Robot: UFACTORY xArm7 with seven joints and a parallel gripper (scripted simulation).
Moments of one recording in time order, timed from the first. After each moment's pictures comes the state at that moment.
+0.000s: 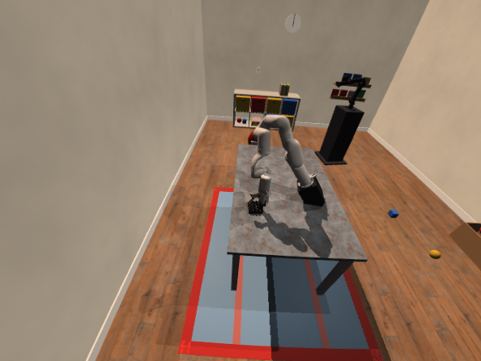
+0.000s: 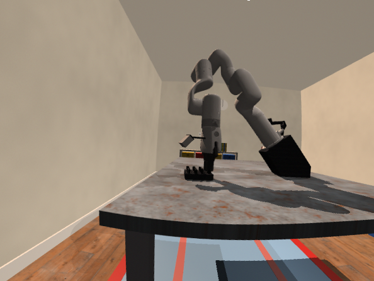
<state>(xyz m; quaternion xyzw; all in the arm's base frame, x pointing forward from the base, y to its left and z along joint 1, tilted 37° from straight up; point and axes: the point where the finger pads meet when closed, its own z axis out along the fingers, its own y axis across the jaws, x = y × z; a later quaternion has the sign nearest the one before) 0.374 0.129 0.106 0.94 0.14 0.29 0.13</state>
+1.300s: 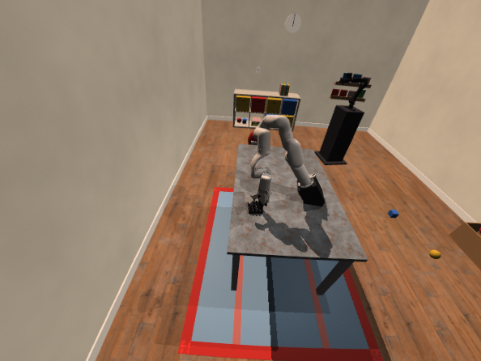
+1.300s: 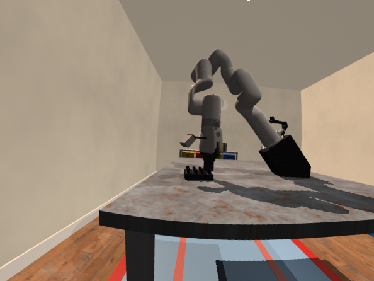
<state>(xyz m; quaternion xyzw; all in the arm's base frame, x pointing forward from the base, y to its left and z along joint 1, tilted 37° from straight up) 0.374 0.129 0.106 0.92 0.21 0.28 0.15</state>
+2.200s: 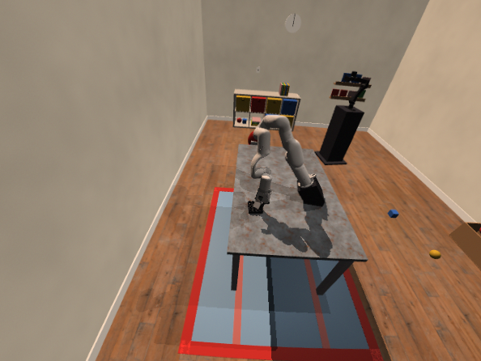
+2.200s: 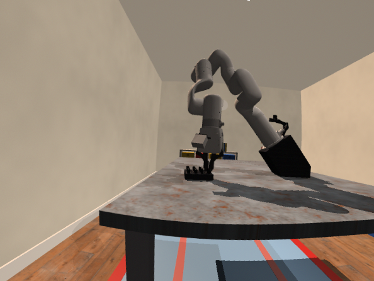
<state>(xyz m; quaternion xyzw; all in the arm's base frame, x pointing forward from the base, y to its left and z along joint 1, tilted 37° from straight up) 0.374 0.129 0.106 0.82 0.48 0.23 0.23</state>
